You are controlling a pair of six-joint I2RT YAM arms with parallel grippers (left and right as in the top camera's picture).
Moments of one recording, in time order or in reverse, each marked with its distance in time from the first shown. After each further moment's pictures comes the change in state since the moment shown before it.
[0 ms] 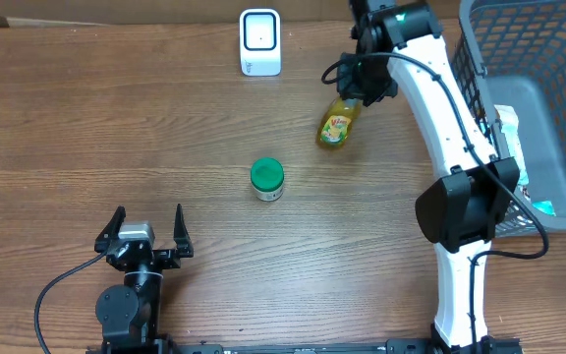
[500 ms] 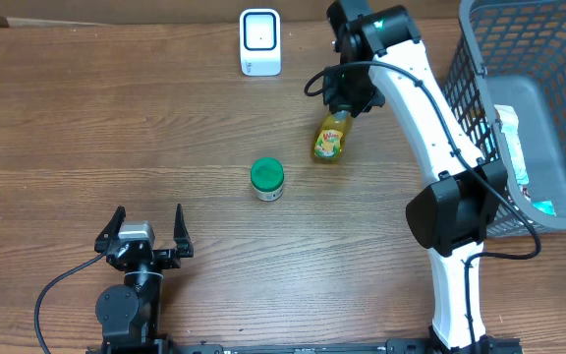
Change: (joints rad) left arm 0.000 0.000 0.000 0.000 0.000 0.000; right arm 0.074 0.000 0.000 -0.079 0.045 0.027
